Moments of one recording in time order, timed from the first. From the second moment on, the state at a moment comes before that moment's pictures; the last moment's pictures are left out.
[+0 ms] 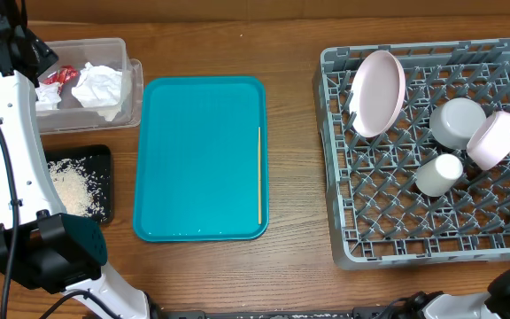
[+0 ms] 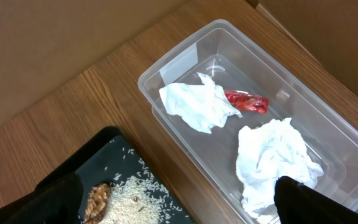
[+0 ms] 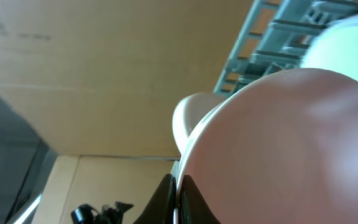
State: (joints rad) left arm 0.31 1.90 2.08 -1.12 -0.47 -0.47; right arm -0.97 1.66 1.18 -0.77 -1.44 0.15
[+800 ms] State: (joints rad) left arm 0.31 1.90 2.08 -1.12 -0.47 -0.47; right arm -0.98 1.66 1.18 -0.88 -1.20 0.21
